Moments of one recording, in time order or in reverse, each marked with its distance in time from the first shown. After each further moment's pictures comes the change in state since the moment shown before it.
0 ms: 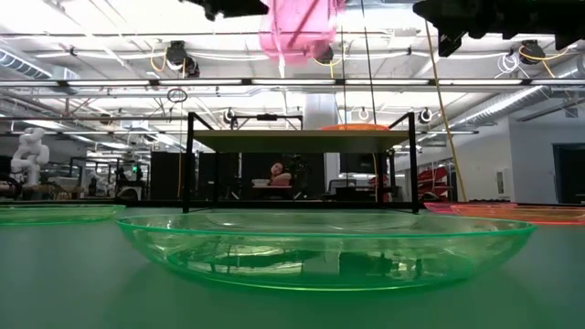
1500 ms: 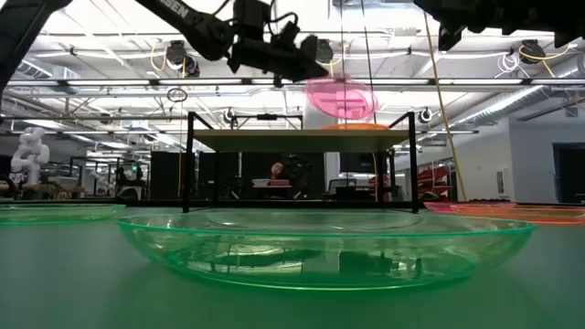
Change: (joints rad) left arm 0.316 0.668 0.463 0.224 0.328 -0.261; right arm 0.000 -0.002 0.000 0.044 0.000 -0.017
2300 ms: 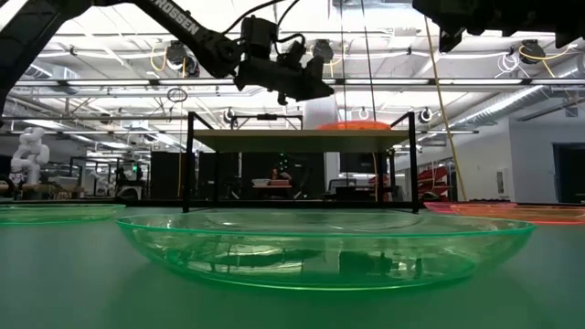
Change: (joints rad) left arm 0.010 0.077 -0.001 0.051 0.000 -0.012; right arm 0.000 0.000 0.000 -0.017 0.024 -0.017
